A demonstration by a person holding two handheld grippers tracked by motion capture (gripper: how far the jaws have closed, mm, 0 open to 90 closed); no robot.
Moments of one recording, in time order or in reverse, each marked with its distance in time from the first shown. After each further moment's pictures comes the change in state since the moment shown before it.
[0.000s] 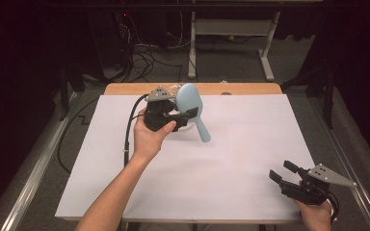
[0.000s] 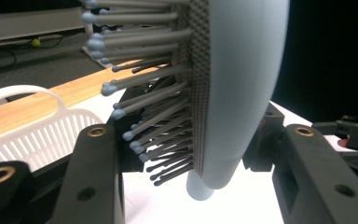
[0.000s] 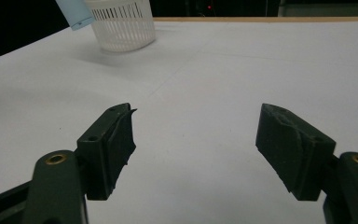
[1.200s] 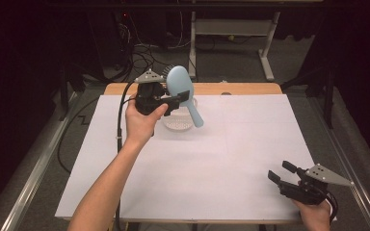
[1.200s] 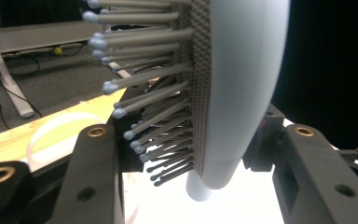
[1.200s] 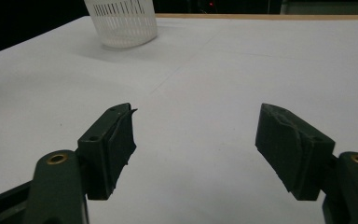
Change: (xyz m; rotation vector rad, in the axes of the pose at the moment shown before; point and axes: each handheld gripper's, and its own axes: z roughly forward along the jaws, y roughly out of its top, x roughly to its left) left arm 0.024 0.029 -0.013 -0.036 0.056 -0.017; right arm 0.002 0.000 0.002 0.013 0.004 -0.010
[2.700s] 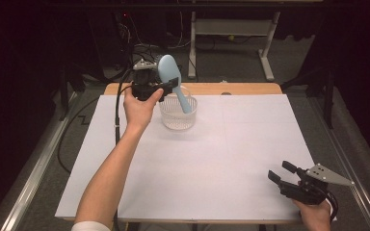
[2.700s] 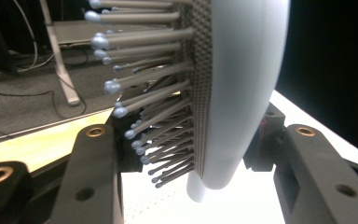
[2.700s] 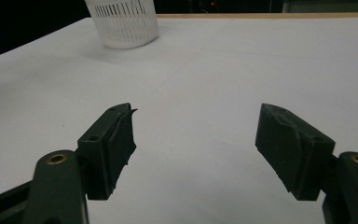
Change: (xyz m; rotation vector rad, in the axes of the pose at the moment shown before) left arm 0.045 0.007 0.022 0.011 0.181 -0.073; right arm -0.001 0.000 0.000 -0.002 0.010 0.013
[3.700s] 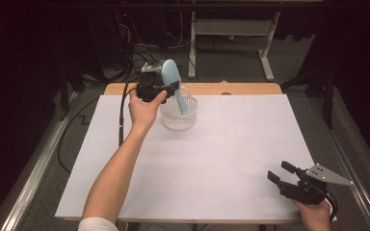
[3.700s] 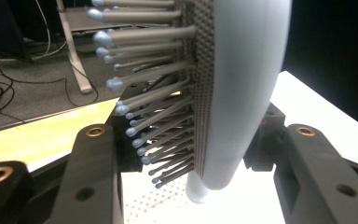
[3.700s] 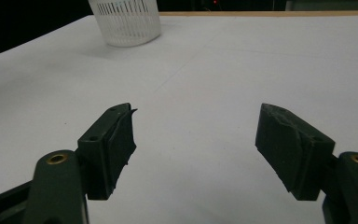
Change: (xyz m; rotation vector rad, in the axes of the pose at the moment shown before) left arm 0.006 -0.011 0.023 0.041 0.045 -0.006; right arm 0.001 0.000 0.001 0.009 0.009 -0.004
